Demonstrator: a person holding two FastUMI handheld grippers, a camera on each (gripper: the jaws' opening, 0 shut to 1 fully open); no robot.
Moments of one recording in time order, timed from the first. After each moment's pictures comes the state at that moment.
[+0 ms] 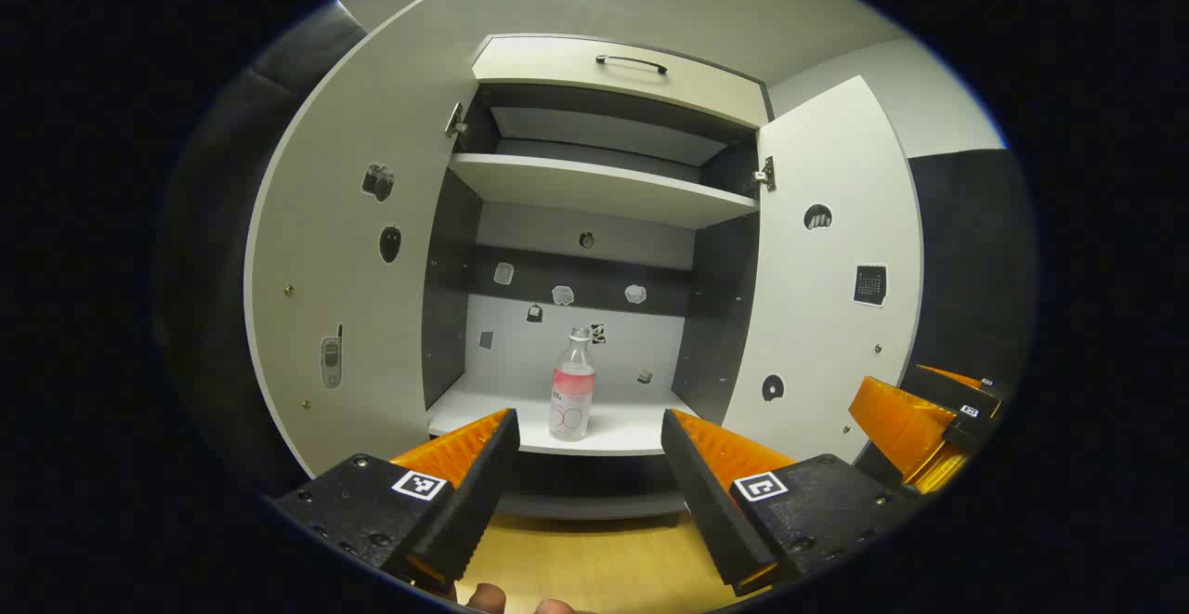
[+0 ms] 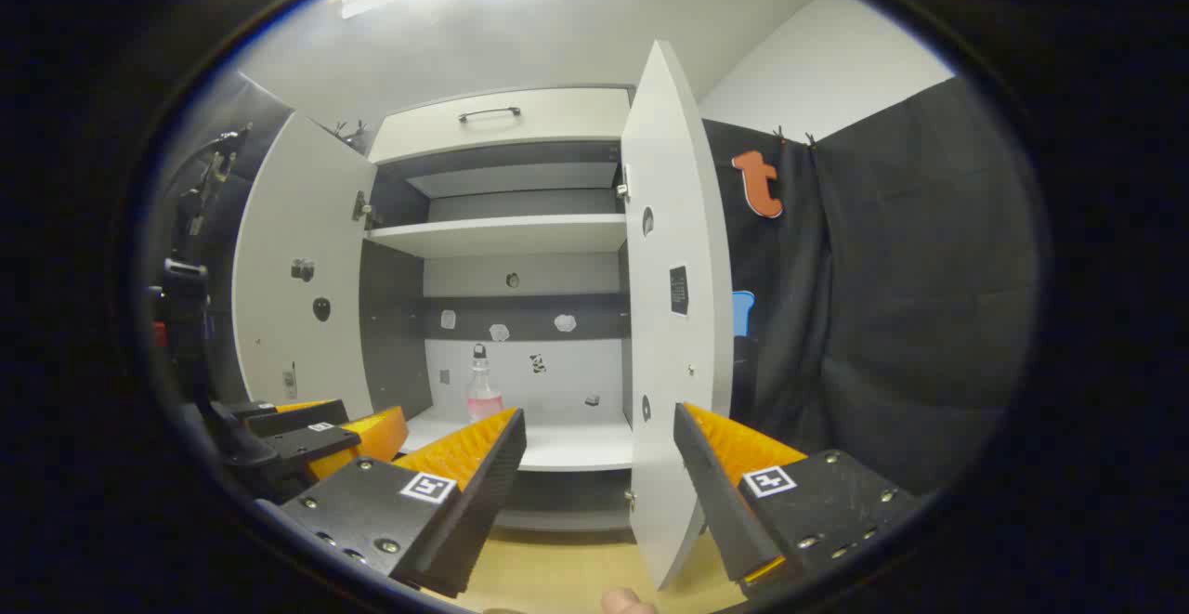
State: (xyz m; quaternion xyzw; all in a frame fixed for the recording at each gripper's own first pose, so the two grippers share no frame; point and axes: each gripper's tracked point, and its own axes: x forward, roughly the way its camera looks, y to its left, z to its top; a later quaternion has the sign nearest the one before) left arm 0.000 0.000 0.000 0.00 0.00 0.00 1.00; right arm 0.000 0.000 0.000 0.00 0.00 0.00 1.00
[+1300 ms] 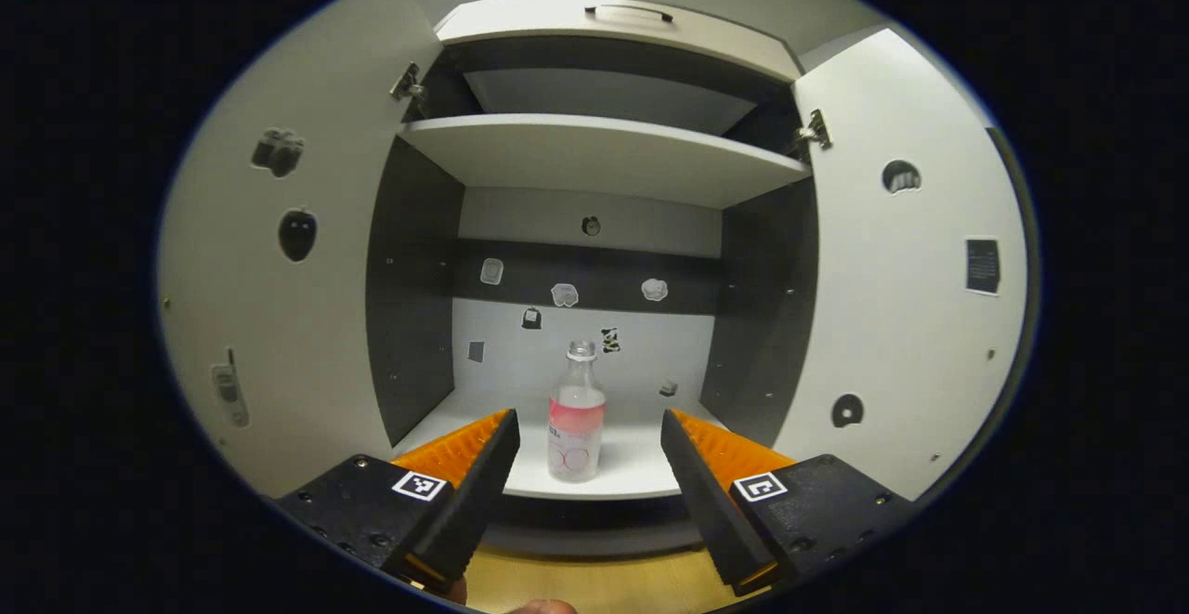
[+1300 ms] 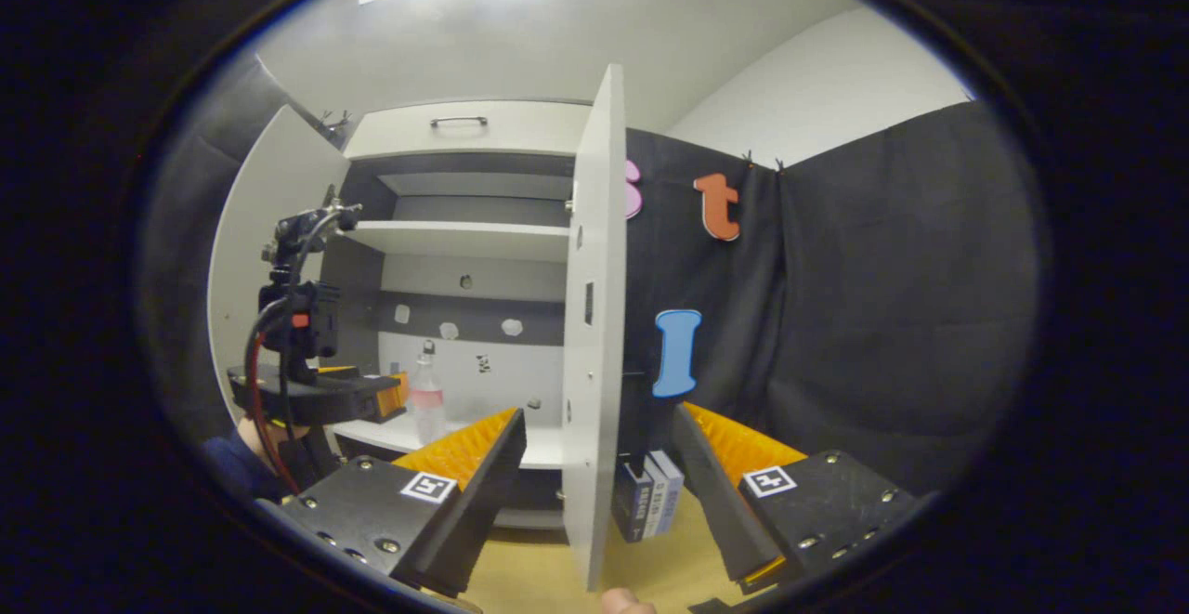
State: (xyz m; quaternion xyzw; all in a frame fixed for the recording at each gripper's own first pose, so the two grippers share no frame) left arm 0.152 0.016 -0.011 0.03 0.02 0.03 1.00; right arm -0.037 -0.079 0.019 -0.04 -0.02 -0.09 0.99
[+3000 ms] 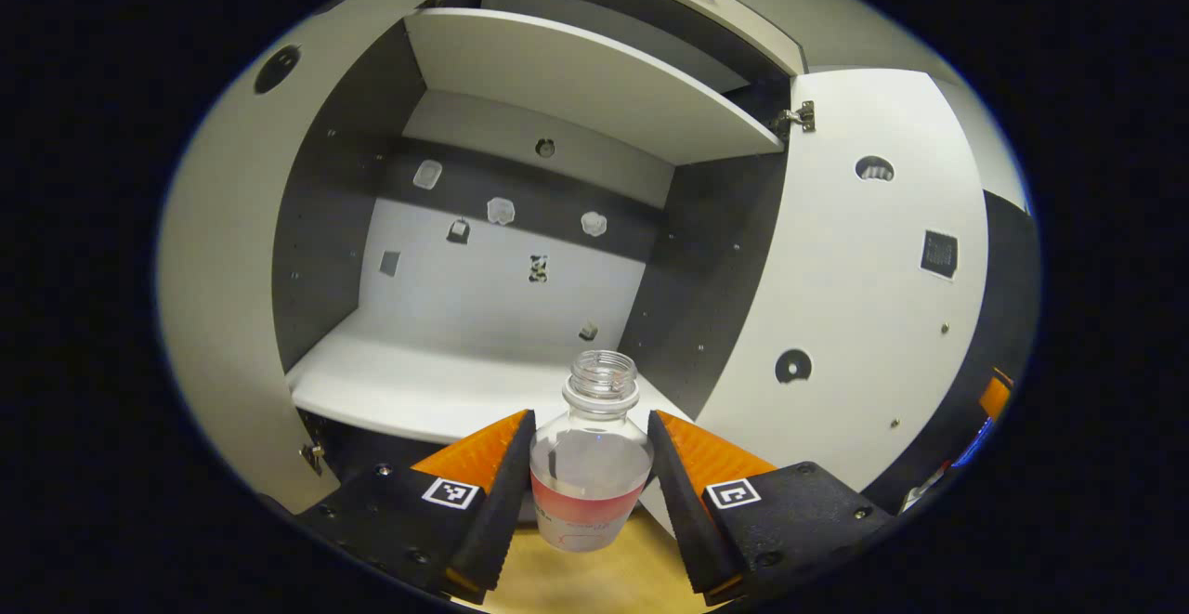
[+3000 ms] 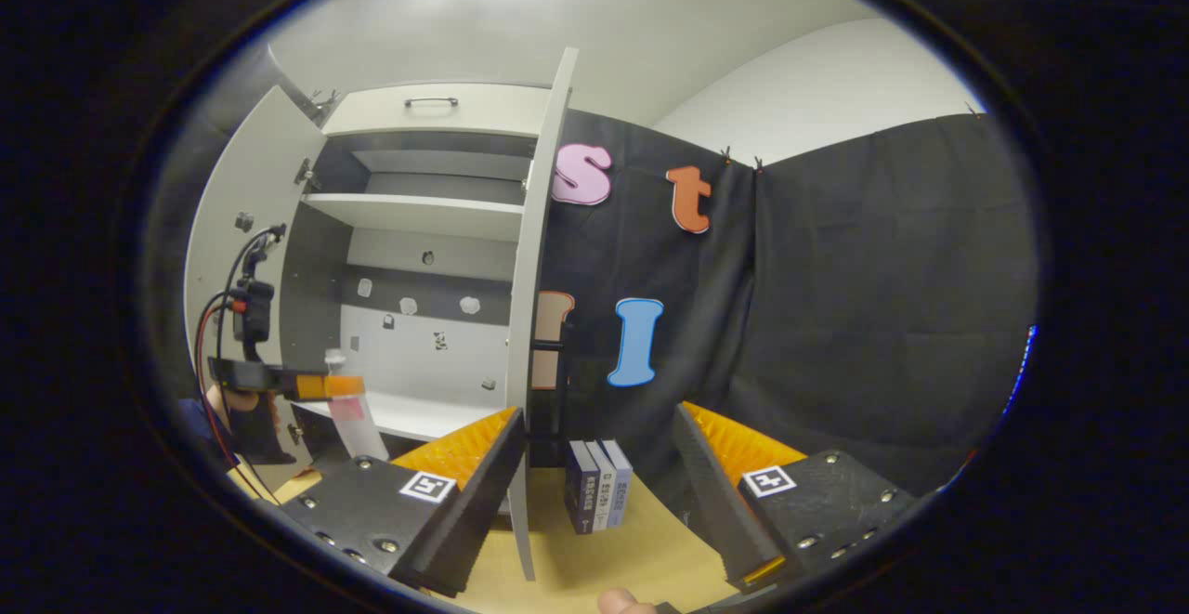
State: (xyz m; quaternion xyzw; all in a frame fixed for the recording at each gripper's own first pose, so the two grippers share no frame) left arm 0.113 0.000 -0.102 -0.08 0.10 -0.14 0.98; right arm -0.041 -0.129 0.004 -0.07 -0.01 -0.10 0.99
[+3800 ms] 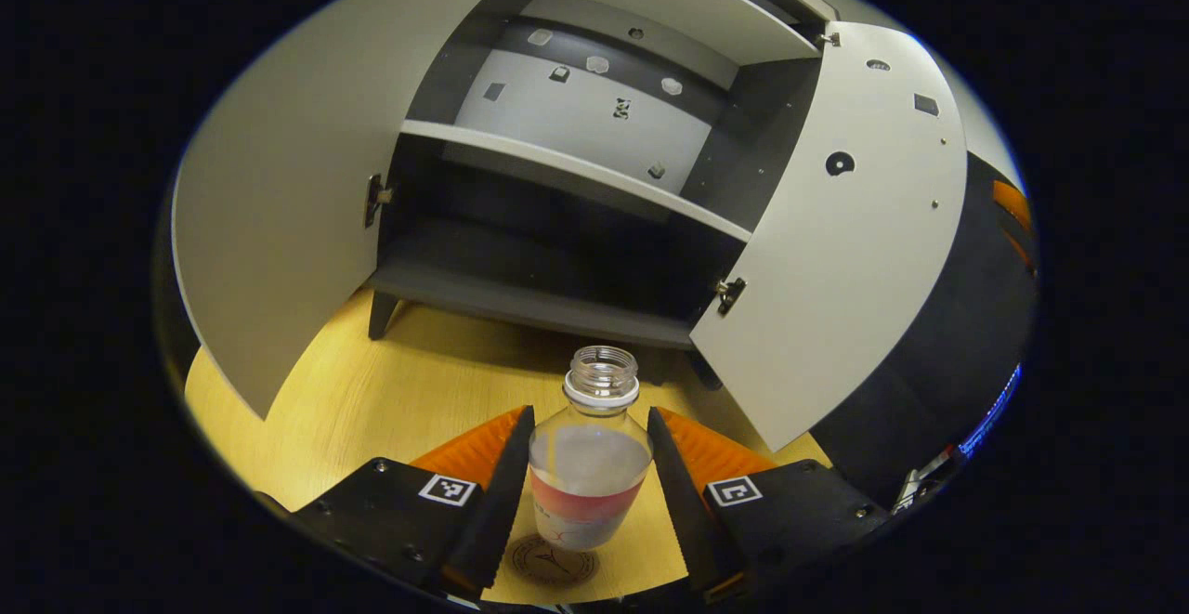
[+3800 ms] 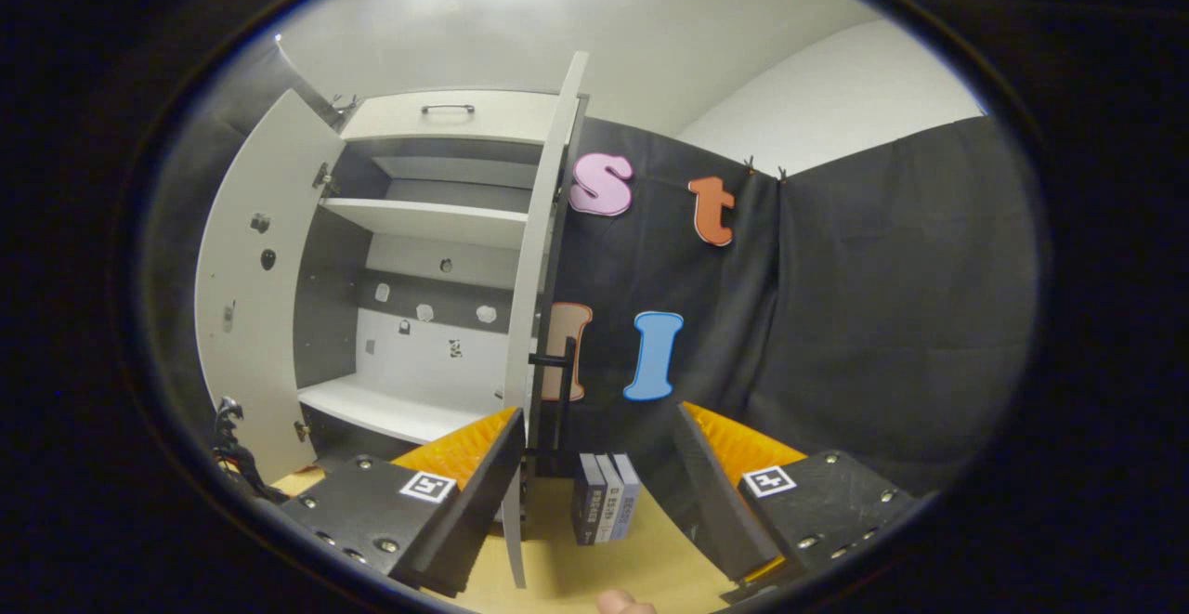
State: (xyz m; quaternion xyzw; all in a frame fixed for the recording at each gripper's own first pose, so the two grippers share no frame) left arm -0.014 0.040 -0.322 -0.12 0.24 -0.07 0.96; right arm -0.023 -0.135 0.011 -0.08 -0.02 -0.06 0.99
